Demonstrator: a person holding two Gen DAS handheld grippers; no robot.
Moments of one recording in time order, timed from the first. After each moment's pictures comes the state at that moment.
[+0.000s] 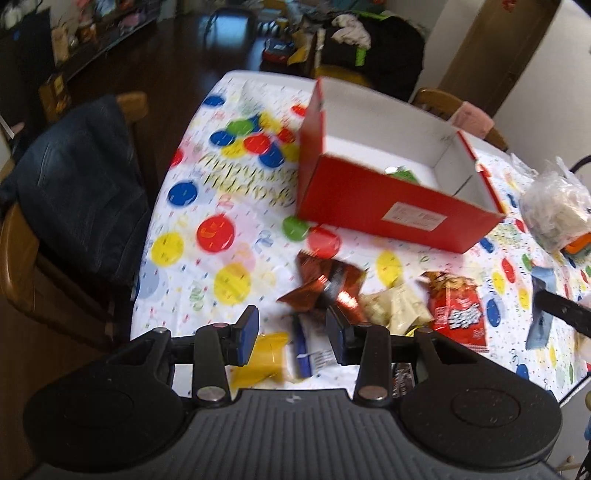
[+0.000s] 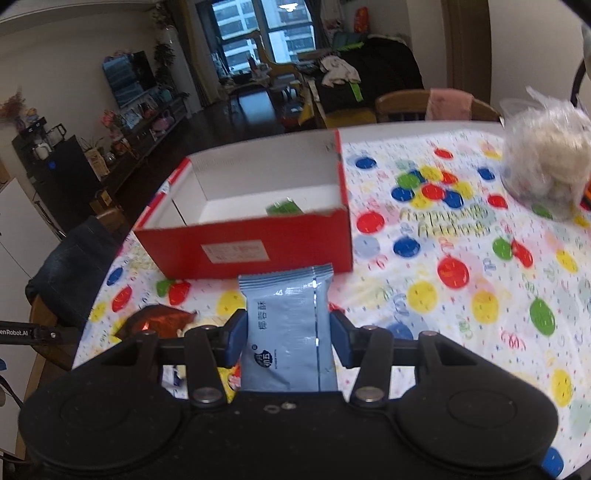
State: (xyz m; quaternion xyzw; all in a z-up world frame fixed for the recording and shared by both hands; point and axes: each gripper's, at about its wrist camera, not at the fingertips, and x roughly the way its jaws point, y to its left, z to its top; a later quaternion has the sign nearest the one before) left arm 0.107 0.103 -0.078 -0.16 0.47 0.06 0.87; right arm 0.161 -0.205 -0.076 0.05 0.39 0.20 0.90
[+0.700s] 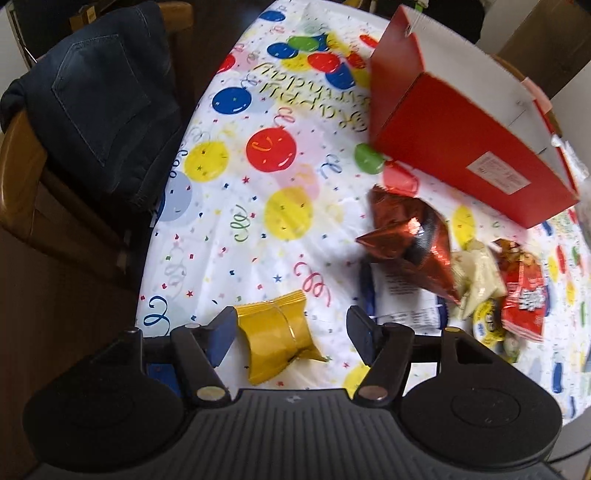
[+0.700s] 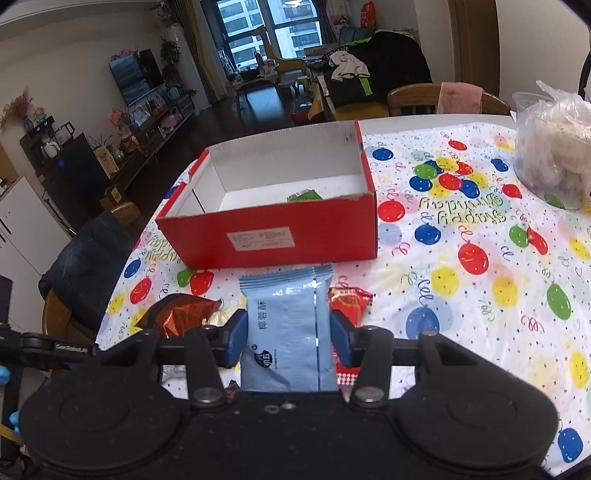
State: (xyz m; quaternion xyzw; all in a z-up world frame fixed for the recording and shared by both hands) left arm 0.112 0.134 -0.159 -0.20 0.56 0.11 0.80; right arm 0.144 -0.192 -0.088 0.05 0.41 0.20 0.89
